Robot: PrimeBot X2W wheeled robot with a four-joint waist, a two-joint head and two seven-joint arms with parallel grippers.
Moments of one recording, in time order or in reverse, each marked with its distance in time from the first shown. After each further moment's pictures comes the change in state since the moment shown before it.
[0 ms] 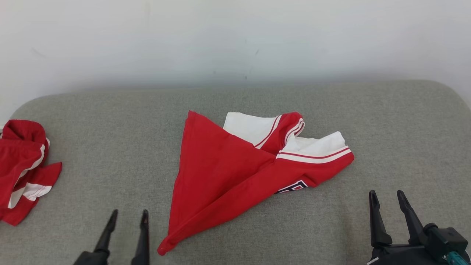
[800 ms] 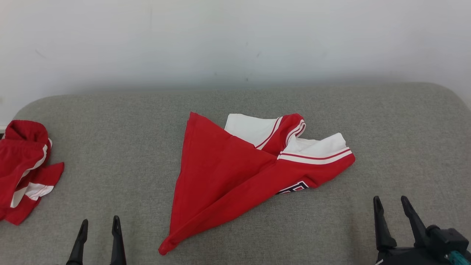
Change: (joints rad) left arm 0.068 -0.051 0.177 -0.065 0.015 -0.004 0.000; right arm 0.020 -0.016 -0.013 0.045 0.001 0.000 0.000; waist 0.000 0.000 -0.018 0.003
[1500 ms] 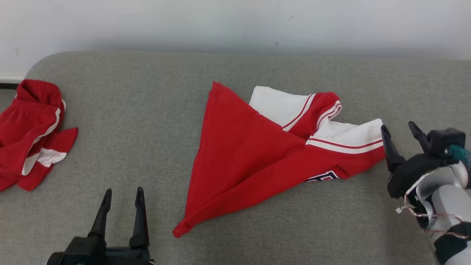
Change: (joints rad) left arm -0.112 -0.002 -0.116 0.000 -0.037 0.022 0.000; right arm -0.538 -0.214 0.176 0.417 0.035 0.000 0.161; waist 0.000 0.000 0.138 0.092
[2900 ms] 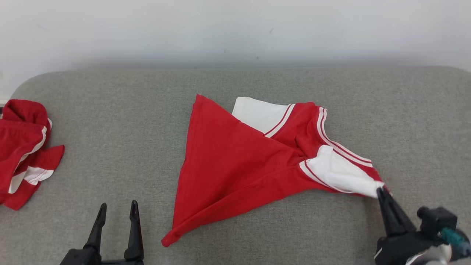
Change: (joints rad) left arm 0.044 0.000 0.023 0.012 -0.002 0.001 0.000; right arm 0.329 0.004 0.059 -0.195 0.121 0.000 -0.160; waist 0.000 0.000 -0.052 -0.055
